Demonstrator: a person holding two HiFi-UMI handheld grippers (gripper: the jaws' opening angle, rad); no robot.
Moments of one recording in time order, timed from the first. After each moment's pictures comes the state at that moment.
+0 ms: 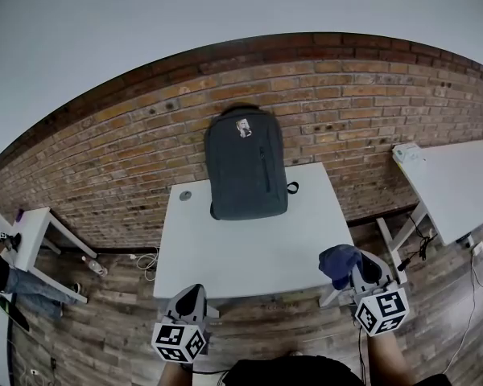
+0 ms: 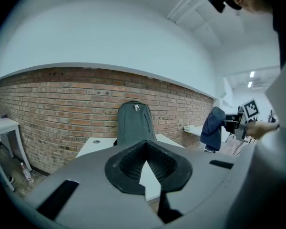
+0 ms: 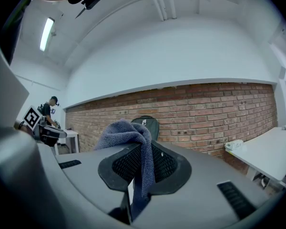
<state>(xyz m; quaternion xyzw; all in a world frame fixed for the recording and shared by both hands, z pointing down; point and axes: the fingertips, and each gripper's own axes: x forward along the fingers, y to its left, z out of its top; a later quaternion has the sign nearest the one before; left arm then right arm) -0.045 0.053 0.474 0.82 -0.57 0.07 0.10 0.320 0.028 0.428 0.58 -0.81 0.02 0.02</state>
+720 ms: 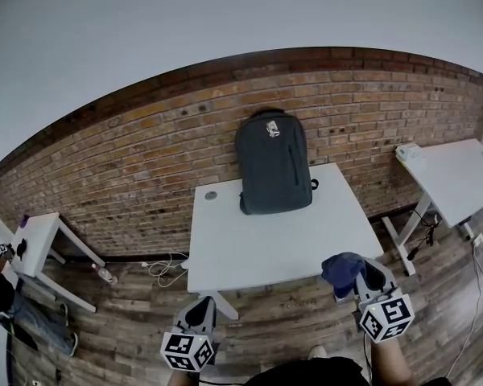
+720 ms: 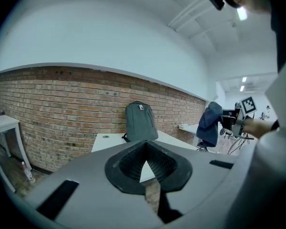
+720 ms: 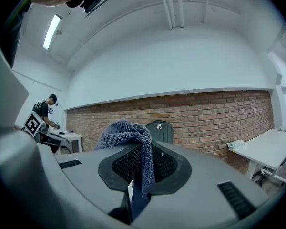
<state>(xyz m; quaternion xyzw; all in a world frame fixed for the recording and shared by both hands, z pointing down) -0.165 0.144 0.484 0.84 -0.53 0.07 0.11 0.188 0.130 0.409 0.59 -0.81 0.00 0.01</state>
